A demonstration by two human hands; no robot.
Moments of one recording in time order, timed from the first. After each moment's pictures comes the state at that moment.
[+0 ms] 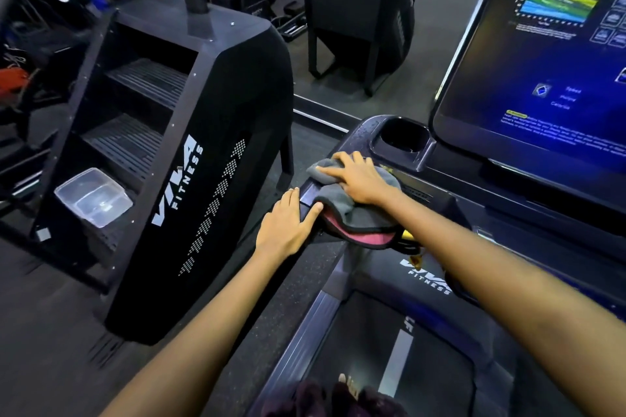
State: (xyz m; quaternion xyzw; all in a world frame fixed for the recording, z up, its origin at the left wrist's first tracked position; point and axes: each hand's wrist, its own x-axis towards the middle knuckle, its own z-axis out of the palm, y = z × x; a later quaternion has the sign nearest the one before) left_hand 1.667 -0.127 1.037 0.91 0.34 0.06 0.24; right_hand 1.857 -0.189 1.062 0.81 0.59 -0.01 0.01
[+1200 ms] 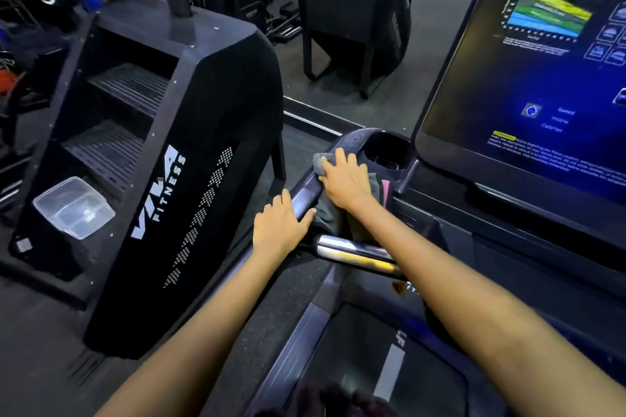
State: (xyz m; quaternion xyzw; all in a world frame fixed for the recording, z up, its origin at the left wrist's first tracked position) left_hand 1.744 -0.118 1.030 0.91 0.40 0.02 0.11; right_hand 1.890 -0.169 1.059 0.88 0.48 0.04 0.00
